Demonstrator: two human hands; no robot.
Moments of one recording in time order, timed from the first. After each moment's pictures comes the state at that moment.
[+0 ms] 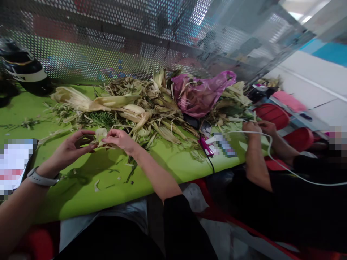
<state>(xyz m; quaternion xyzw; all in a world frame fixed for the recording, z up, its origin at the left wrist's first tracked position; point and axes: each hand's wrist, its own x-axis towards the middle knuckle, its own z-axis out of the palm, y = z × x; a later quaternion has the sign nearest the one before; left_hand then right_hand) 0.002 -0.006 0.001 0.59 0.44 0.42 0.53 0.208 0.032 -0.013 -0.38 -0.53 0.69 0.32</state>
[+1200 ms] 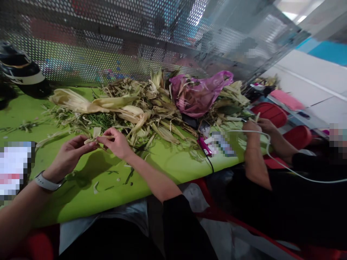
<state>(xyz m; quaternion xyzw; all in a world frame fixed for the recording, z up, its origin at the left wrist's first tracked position) 0.017 -0.012 -0.007 0.45 0.46 0.49 0.60 0.195 0.024 -0.024 -0.42 -0.61 0.52 0.43</state>
